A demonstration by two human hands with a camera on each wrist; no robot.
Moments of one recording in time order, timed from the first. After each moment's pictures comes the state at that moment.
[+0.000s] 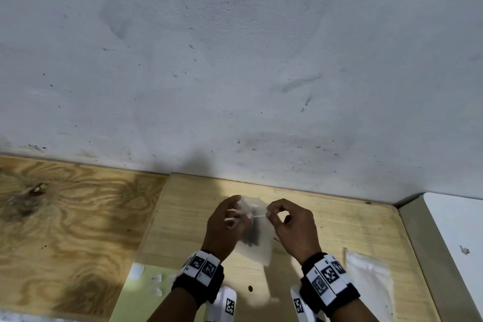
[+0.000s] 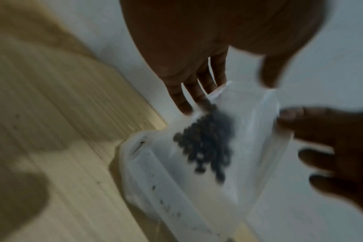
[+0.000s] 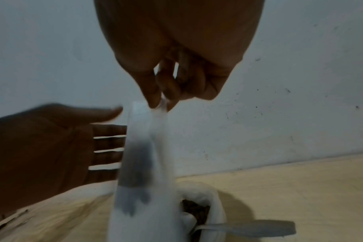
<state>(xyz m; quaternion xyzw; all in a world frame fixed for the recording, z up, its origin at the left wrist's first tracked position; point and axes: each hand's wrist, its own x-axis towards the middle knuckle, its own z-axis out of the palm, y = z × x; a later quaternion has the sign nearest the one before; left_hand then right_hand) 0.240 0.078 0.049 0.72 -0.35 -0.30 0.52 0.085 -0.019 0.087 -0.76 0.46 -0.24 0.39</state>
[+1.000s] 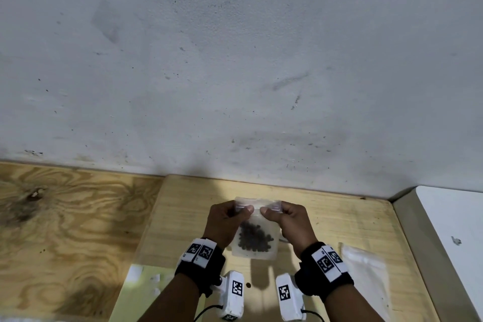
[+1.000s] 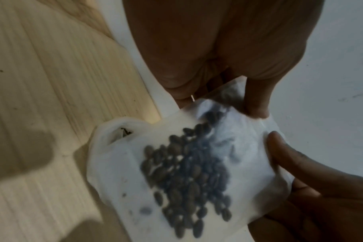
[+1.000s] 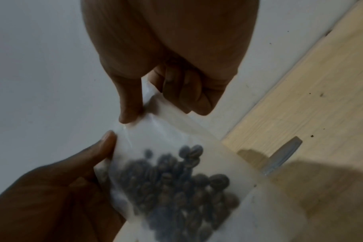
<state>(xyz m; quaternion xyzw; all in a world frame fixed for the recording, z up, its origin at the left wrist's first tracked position) 0.232 0.064 0.073 0.69 -0.26 -0.41 0.54 0.081 -0.022 0.093 -0.54 0.48 -0.24 0.65</state>
